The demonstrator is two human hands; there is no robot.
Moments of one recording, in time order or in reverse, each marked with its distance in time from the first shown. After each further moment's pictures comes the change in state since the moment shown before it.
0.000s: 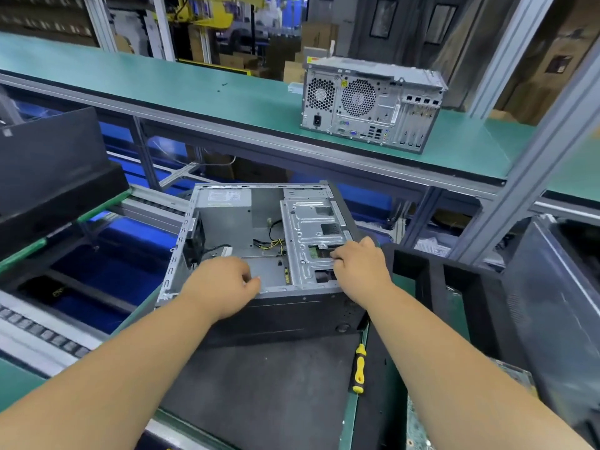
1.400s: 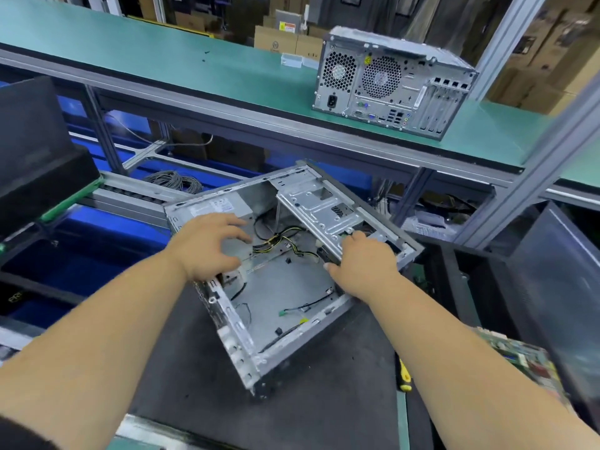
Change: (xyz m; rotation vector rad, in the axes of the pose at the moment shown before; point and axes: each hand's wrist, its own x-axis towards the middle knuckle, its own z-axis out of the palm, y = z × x) left_hand 0.076 -0.128 -0.031 -0.168 -0.085 0.289; right_hand 0.034 -0.088 0.012 -0.418 -0.200 0.148
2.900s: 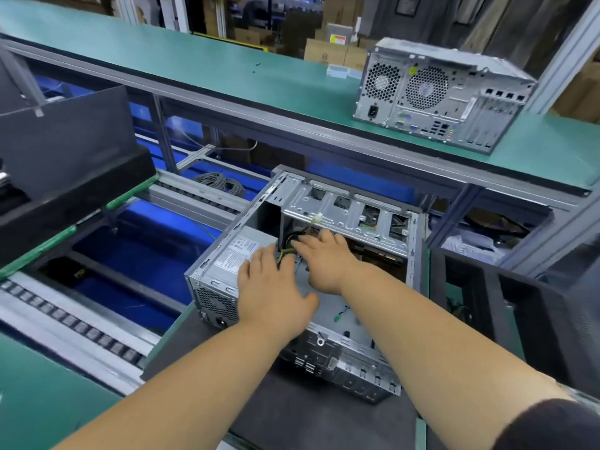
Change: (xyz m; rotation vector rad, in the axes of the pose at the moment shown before) left_hand -0.043 0.121 0.059 0.153 0.219 -0.482; right_hand 0.036 -0.071 -0.013 0.001 -0.067 -0.551
